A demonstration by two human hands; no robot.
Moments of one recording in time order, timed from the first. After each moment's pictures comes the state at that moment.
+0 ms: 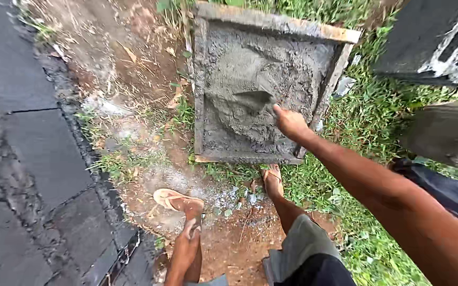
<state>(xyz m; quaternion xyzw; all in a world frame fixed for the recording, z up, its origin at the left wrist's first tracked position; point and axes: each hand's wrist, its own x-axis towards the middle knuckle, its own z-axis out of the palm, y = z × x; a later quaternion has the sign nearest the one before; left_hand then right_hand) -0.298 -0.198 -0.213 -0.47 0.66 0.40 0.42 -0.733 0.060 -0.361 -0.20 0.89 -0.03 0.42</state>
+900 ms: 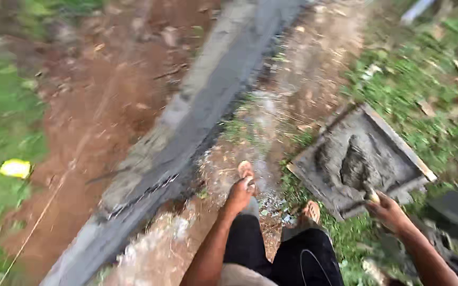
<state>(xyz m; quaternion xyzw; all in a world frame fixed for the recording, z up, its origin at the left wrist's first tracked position) -0.204 -0.432 -0.002 -0.50 0.65 0.55 0.17 -0.581 -0.143 -0.008 -0.07 0.83 -0.16 0.52</state>
